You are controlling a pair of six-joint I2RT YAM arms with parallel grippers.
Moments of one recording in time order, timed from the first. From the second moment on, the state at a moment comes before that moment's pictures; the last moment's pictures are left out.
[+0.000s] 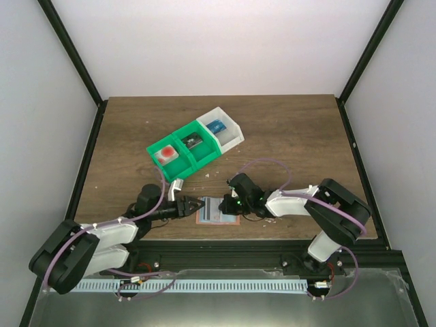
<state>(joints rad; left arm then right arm) -0.54 1.15 0.12 0.61 0.67 -0.96 0.87 1.60 0.62 0.11 -0.26 0.85</state>
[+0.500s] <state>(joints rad) -0.57 1.34 0.13 0.74 0.68 -1.01 0.87 1.60 0.60 0.13 -0.26 0.86</state>
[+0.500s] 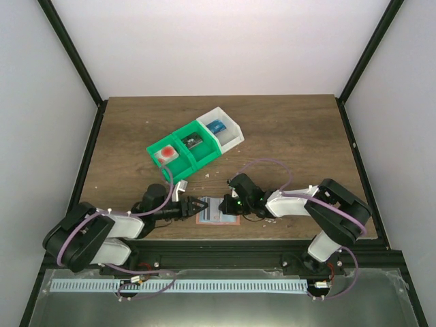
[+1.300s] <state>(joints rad) -0.63 1.48 0.18 0.85 0.68 -1.04 0.87 1.60 0.59 0.15 -0.26 0.86</state>
